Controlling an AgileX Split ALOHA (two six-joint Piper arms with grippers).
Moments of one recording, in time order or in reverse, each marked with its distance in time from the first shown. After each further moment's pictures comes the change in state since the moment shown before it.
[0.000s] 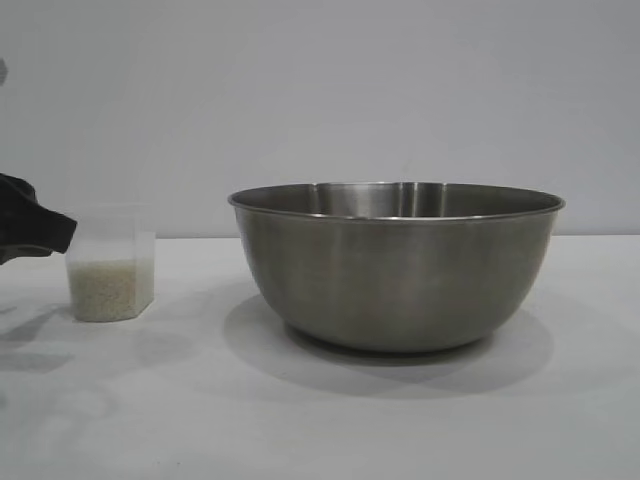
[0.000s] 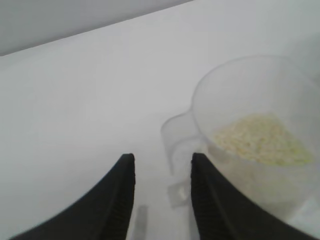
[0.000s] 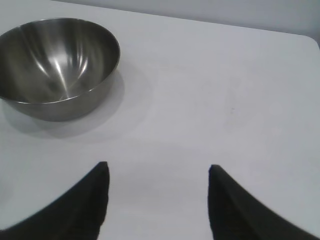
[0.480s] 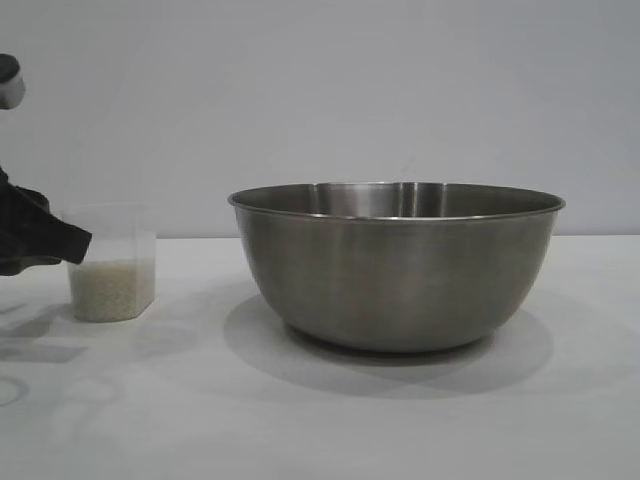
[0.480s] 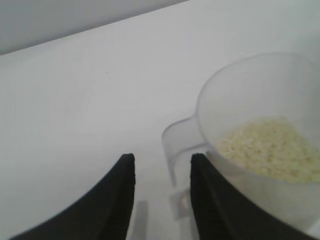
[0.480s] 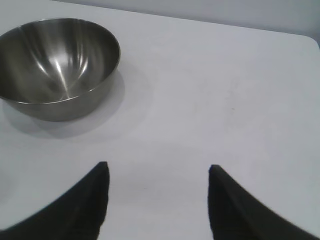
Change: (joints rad) left arm 0.000 0.062 -0.057 -0.025 0.000 0.005; right arm 0.000 0.000 0.000 0.000 0.000 0.000
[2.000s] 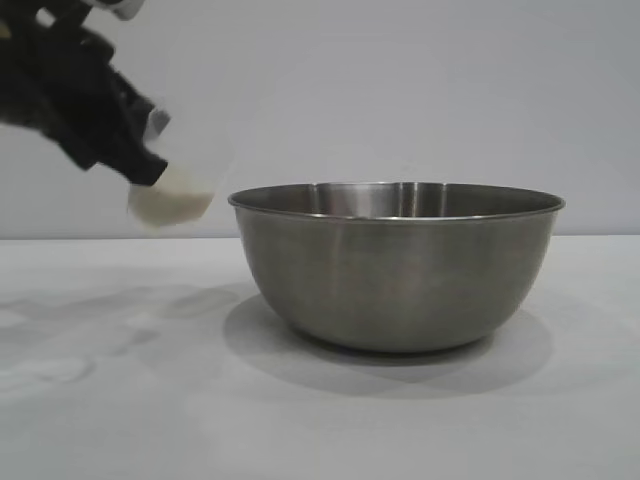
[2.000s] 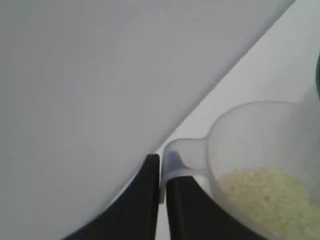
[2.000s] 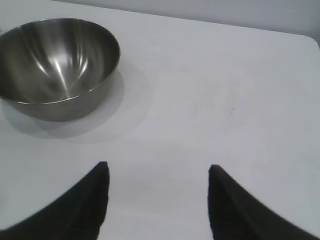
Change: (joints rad) left arm 0.000 -0.142 -0.193 0.340 0.014 0.530; right arm 0.000 0.000 0.000 0.000 0.000 0.000
